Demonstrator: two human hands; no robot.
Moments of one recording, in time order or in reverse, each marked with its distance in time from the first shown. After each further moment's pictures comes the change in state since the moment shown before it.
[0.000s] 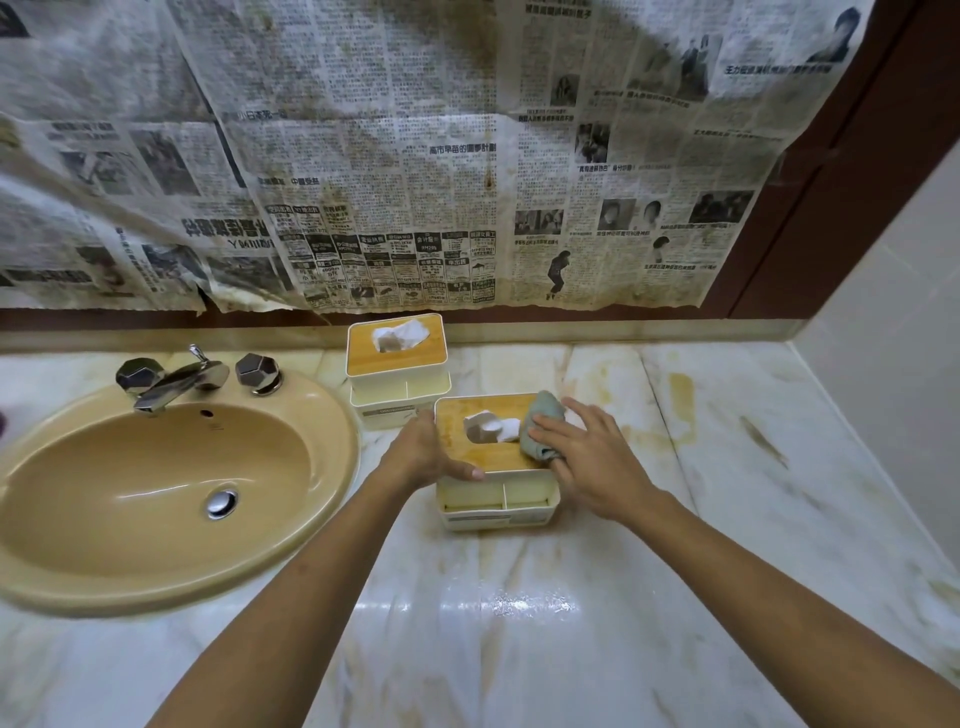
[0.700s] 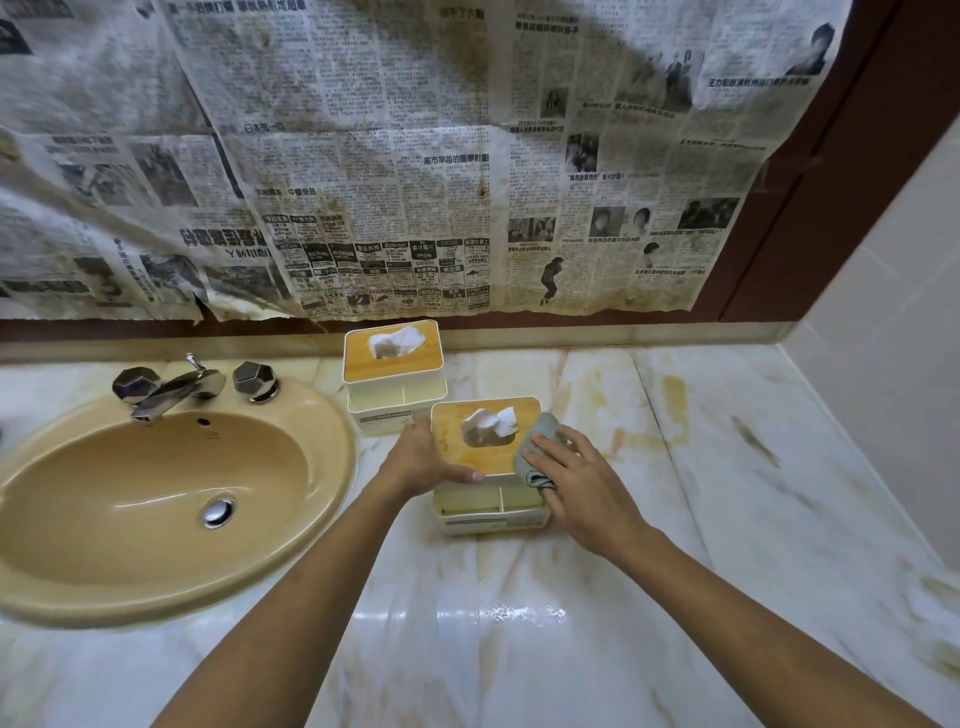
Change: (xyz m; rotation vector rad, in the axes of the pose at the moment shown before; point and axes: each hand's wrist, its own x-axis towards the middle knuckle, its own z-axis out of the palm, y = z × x) left_hand 0.001 -0.010 0.002 0.068 0.028 -0.013; right_hand -0.025 -0.016 0.020 0.026 0.109 -0.009
